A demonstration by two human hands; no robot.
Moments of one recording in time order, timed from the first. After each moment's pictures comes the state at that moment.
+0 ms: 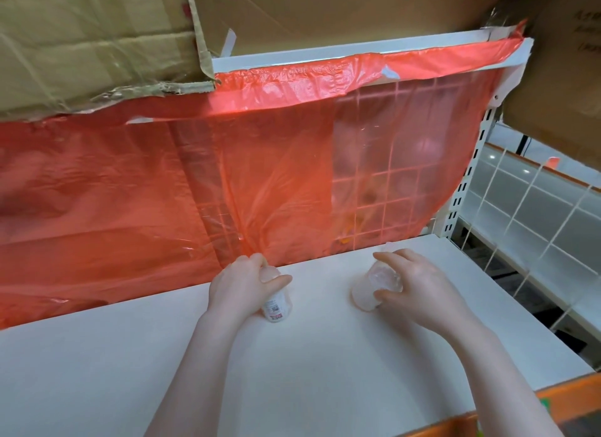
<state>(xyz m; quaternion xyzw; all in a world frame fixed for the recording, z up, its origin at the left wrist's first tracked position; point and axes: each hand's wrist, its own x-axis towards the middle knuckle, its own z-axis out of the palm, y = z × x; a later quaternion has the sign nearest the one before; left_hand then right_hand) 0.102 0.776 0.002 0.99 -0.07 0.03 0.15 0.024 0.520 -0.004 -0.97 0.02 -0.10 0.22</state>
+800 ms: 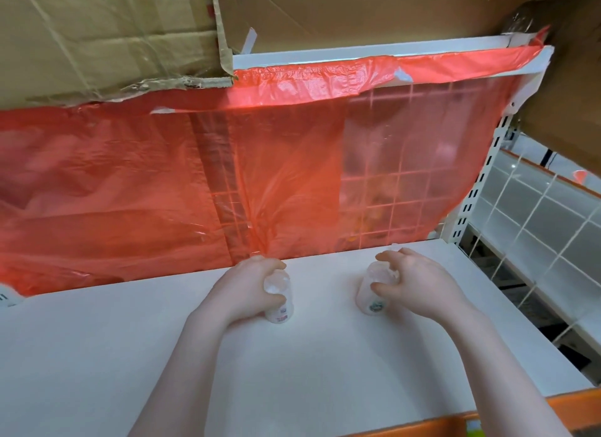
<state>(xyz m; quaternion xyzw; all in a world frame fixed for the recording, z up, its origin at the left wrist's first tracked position) 0.086 0.789 0.001 0.97 -0.17 -0.04 0.19 0.033 0.519 0.009 -0.98 0.02 -0.05 0.18</state>
